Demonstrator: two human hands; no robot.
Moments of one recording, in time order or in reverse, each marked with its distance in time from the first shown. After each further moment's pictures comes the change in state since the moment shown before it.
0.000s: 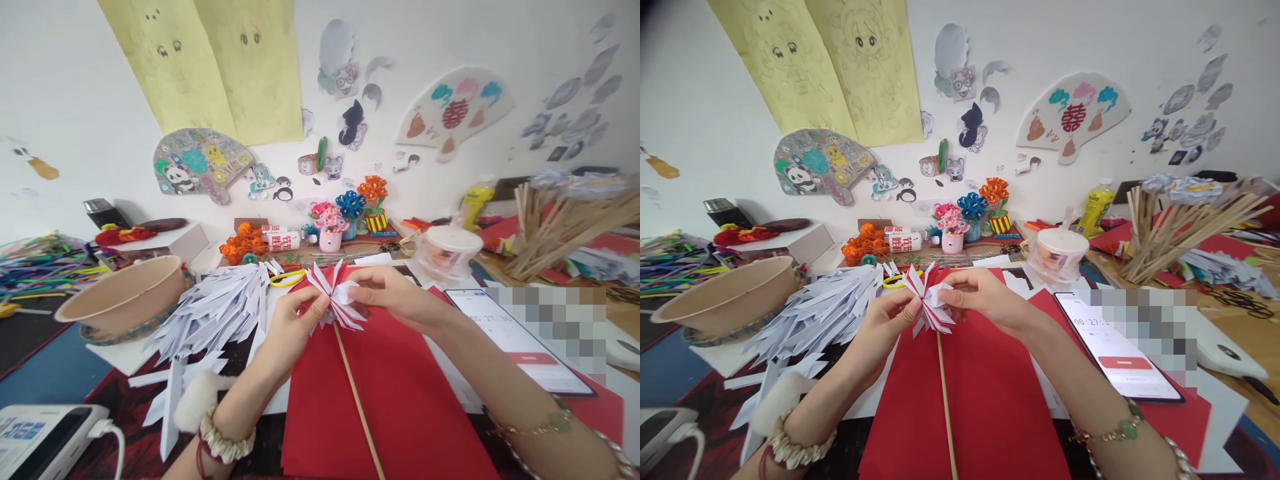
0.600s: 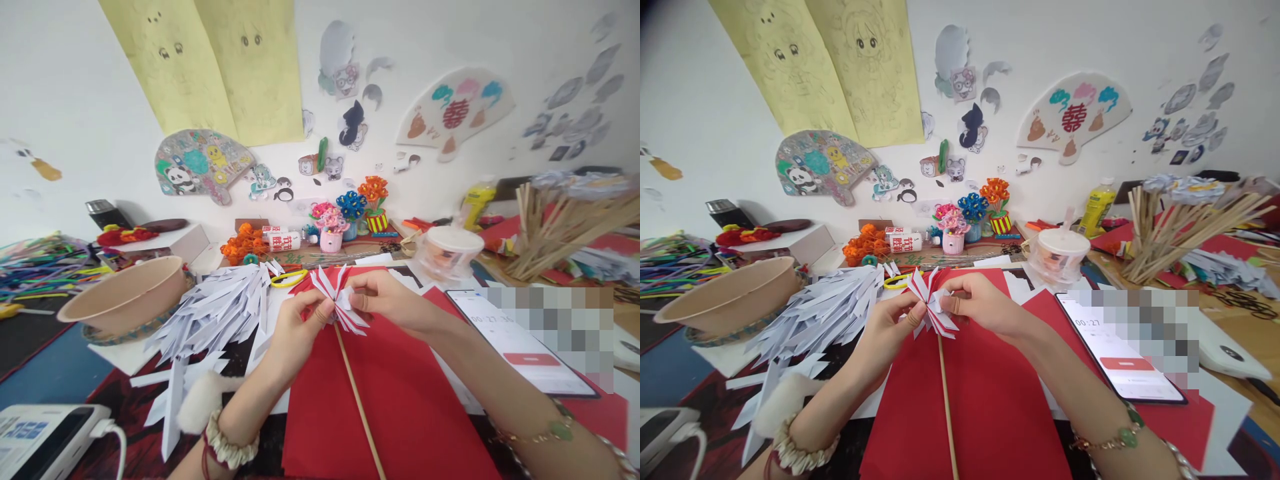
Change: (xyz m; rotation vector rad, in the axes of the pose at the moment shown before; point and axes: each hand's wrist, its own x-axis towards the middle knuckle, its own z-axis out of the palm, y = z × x) left_hand -0.001 -0.002 0.004 0.108 0.034 0.034; right_hand 0.002 0.004 0.004 -0.136 -0.004 0.018
